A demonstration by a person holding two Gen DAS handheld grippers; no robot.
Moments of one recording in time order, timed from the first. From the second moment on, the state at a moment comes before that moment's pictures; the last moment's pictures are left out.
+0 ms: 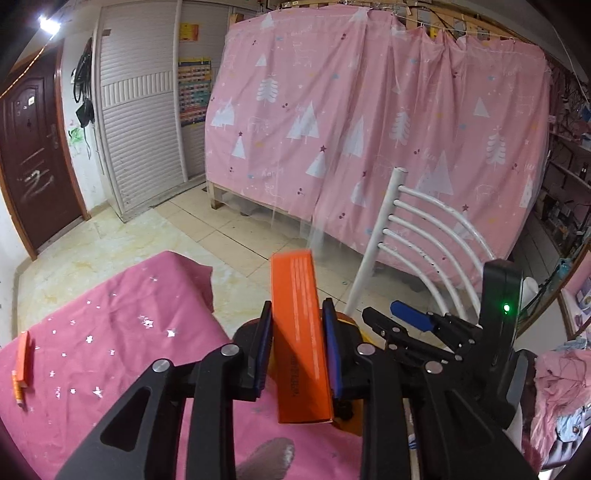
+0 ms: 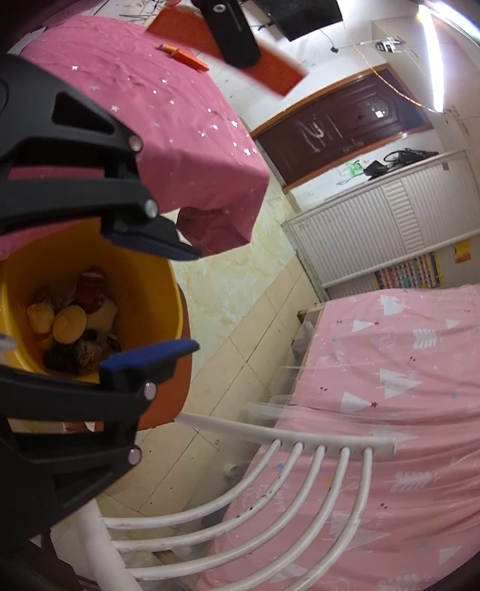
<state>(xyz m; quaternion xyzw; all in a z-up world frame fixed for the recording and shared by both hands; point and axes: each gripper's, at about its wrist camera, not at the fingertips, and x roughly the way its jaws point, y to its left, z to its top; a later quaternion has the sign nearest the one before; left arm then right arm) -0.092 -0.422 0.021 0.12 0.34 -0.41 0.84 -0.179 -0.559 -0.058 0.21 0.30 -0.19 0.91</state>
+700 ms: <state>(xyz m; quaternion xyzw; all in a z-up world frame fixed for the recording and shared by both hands) -0.034 -0.320 0.034 0.06 0.34 -0.33 0.88 -0.125 -0.481 -0.017 0.15 0.31 -0.12 0.93</state>
